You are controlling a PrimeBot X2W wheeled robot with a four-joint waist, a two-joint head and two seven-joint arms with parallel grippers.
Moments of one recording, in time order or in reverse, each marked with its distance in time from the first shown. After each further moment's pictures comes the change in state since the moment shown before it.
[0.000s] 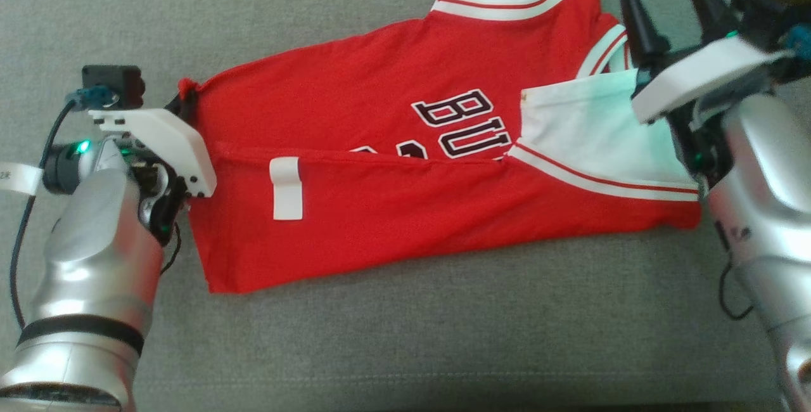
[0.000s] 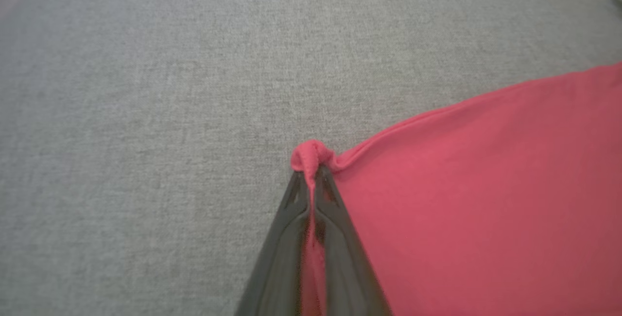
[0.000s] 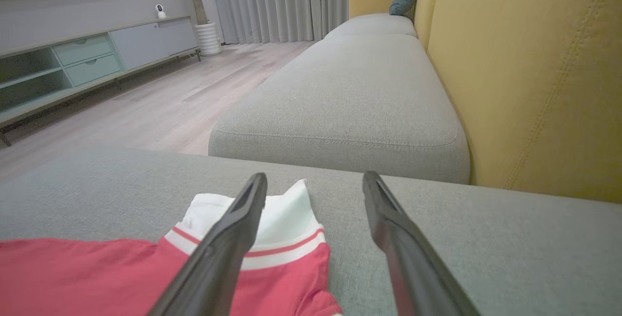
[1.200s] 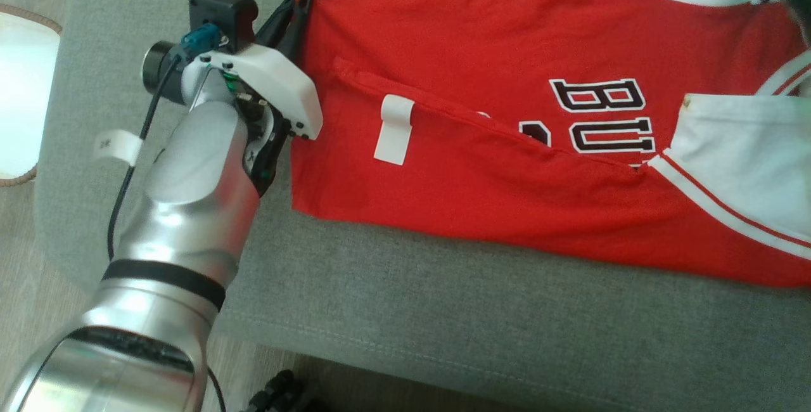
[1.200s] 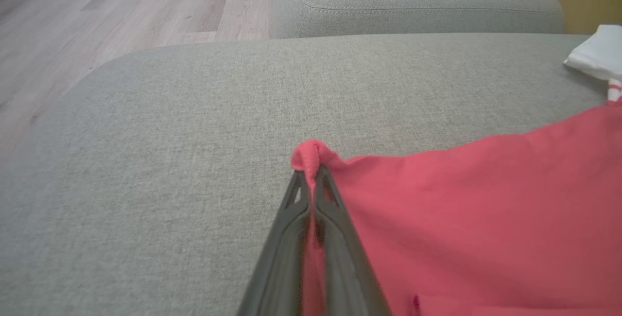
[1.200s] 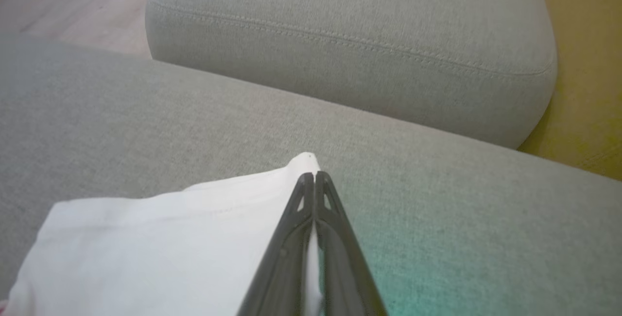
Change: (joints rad) left arm -0.150 -0.166 -0.164 -0.035 0.022 -0.006 -0.255; right arm -0.486 -0.073 0.032 0.561 -0.088 0.000 0.327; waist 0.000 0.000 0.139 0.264
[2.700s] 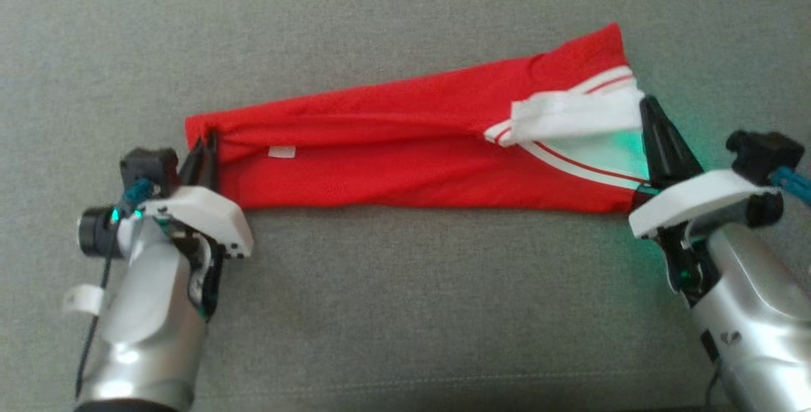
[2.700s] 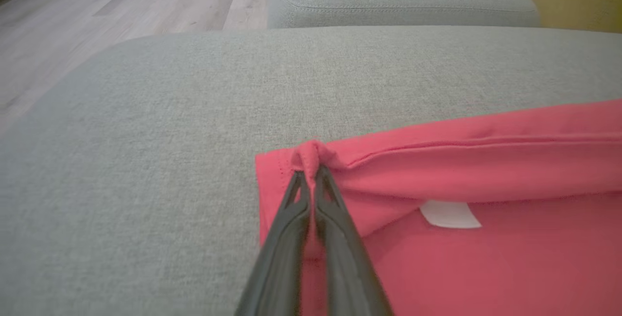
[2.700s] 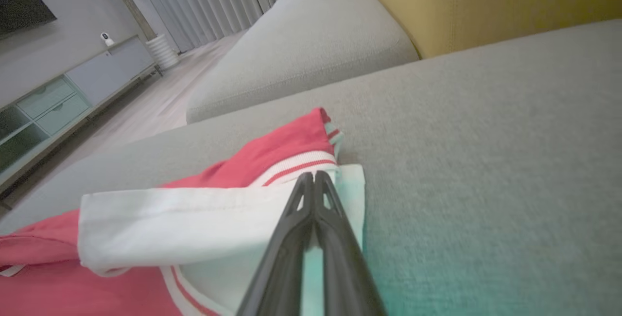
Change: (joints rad) left arm 0.399 0.102 0.204 -0.179 0.081 0.131 -0.001; right arm 0.759 0.074 -0.042 -0.537 0.310 0.000 -0.417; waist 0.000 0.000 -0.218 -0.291
